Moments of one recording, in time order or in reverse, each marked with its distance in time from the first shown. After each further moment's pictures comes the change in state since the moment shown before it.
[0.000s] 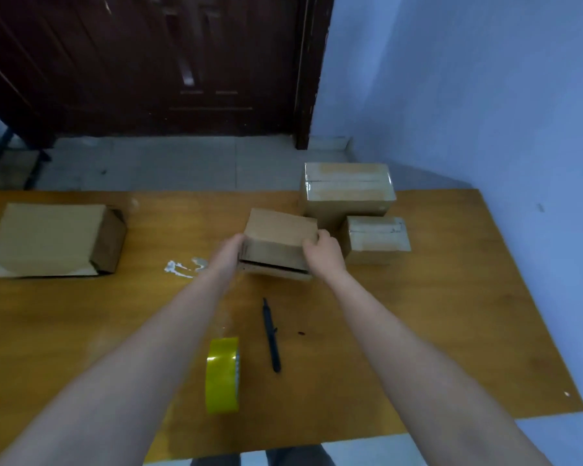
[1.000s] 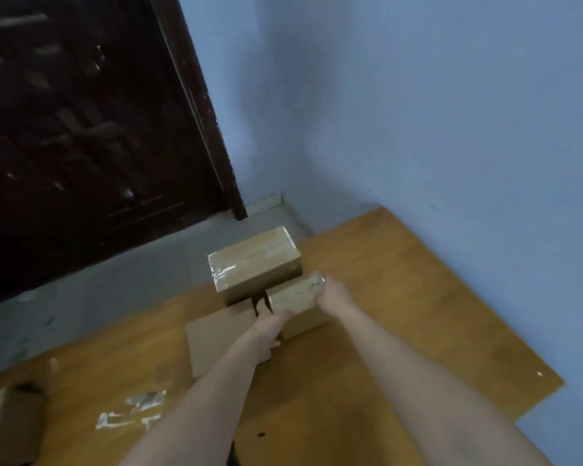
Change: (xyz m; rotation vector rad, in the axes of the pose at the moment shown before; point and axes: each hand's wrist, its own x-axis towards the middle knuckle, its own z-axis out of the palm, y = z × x) left_hand -0.006 0.042 0.204 0.376 -0.280 -0.045; right_hand 0.056 0.111 -0.134 -0.028 0.125 0.208
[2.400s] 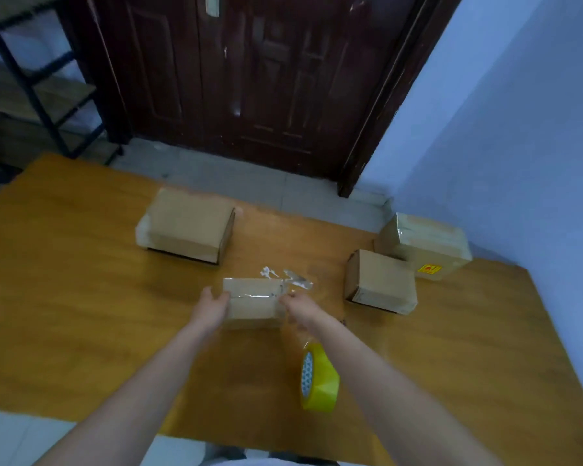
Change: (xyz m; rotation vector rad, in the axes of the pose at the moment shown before) left_hand -0.130 -0.300 -0.313 -0.315 0.493 -0.043; right_hand -0.248 -0.190 0.286 -0.118 -0.521 -0.116
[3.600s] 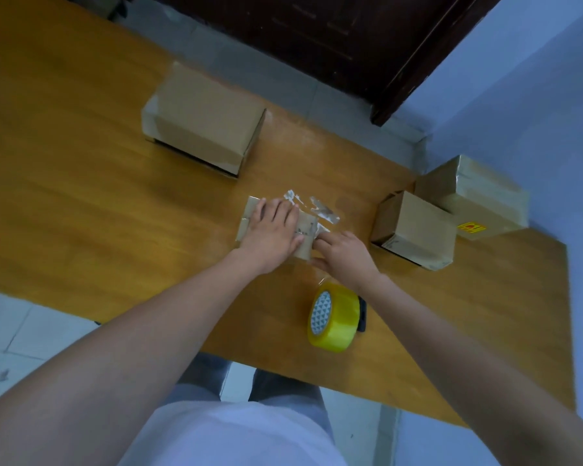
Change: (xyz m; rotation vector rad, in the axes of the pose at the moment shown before) left_hand 0.013 -0.005 0.056 1.111 -0.016 0.747; right_hand 0.045 0.064 -0.022 -1.162 0.236 -0.959
